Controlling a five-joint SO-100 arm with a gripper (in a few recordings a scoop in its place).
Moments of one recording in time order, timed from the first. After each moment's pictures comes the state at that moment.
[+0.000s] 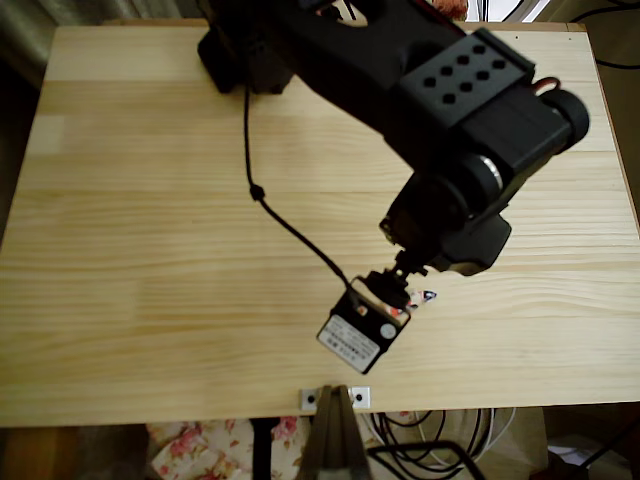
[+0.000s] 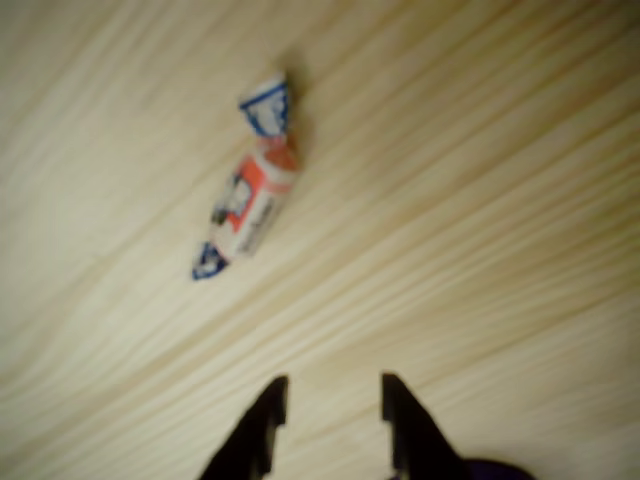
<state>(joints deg) -32.3 51.9 37.5 100.3 74.4</state>
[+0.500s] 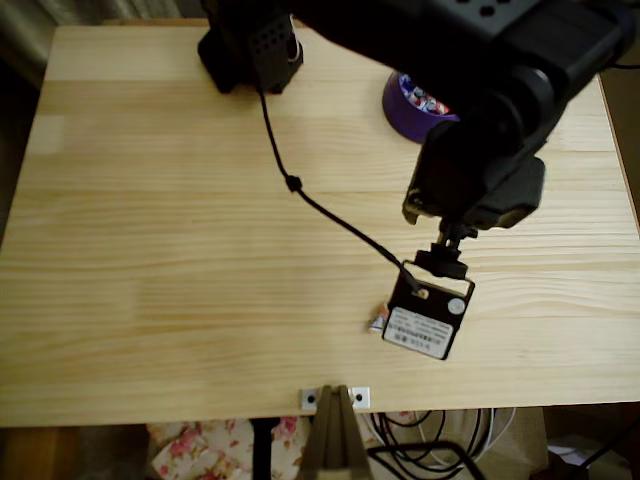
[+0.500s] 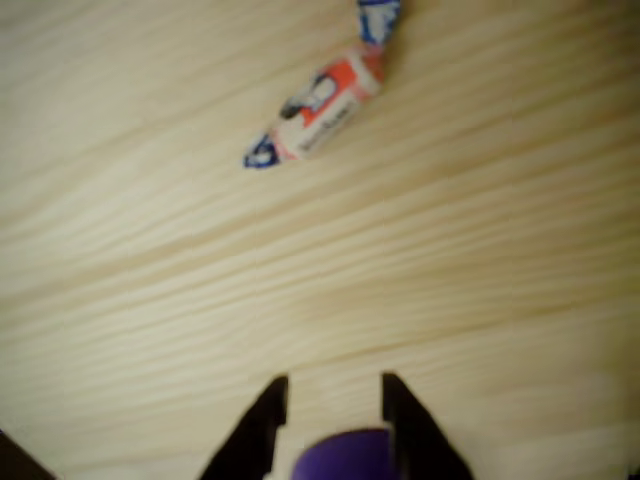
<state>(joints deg) -36.6 62.8 49.0 96.2 59.8</state>
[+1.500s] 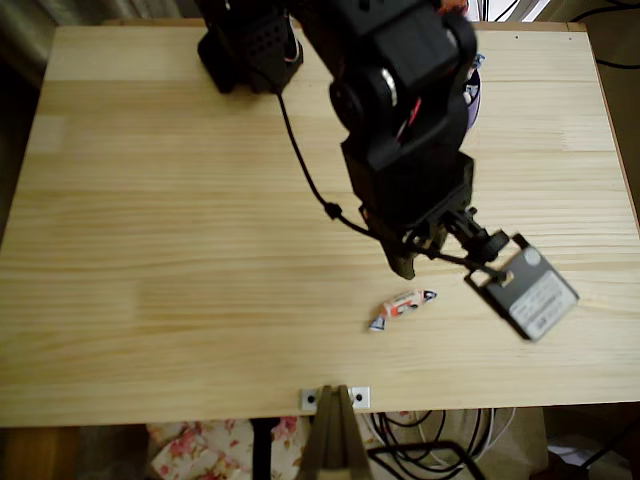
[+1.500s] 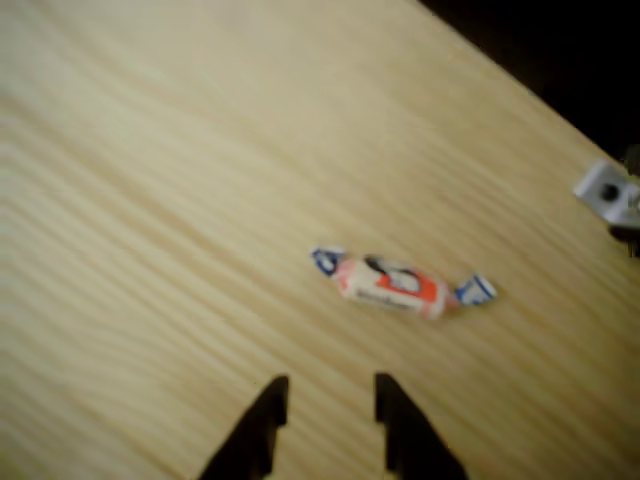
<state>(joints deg) -31.8 88.0 98.6 48.1 -4.7</state>
